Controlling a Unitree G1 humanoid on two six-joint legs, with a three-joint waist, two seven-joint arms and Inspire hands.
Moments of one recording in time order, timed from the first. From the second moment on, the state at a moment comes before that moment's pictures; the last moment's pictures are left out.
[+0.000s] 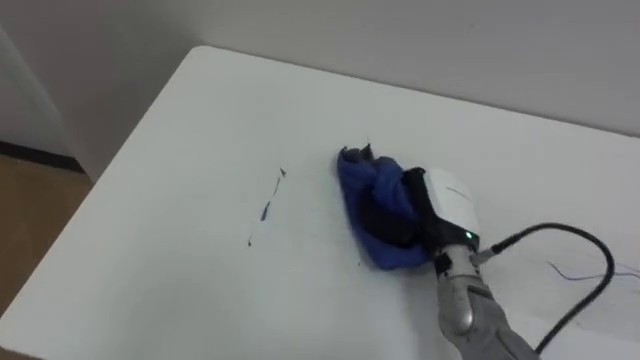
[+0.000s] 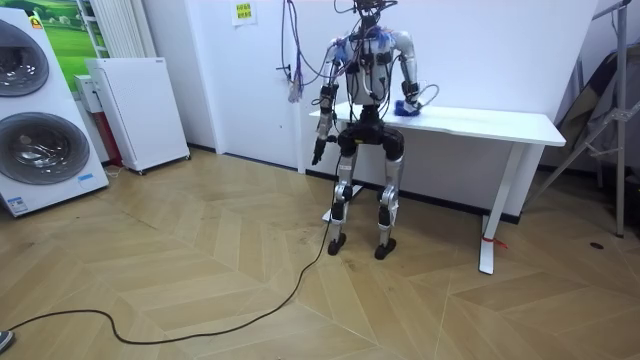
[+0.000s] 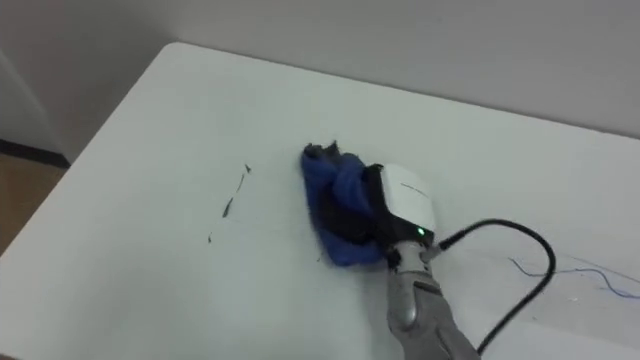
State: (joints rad) left arm 0.36 0.22 0.06 0.81 0.22 0.13 0.16; right arm 0.06 -0.23 0.15 0.54 -0.66 -0.11 -0.54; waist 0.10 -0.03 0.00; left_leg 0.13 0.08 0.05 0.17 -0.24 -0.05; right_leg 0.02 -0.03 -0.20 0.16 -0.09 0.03
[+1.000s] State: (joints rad) left arm 0.26 0.26 0.04 0.83 0.23 0.13 0.16; right arm -0.13 -0.20 0.35 0.58 -0.68 -0.01 -0.54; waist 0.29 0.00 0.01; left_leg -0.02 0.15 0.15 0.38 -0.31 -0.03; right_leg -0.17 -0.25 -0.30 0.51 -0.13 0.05
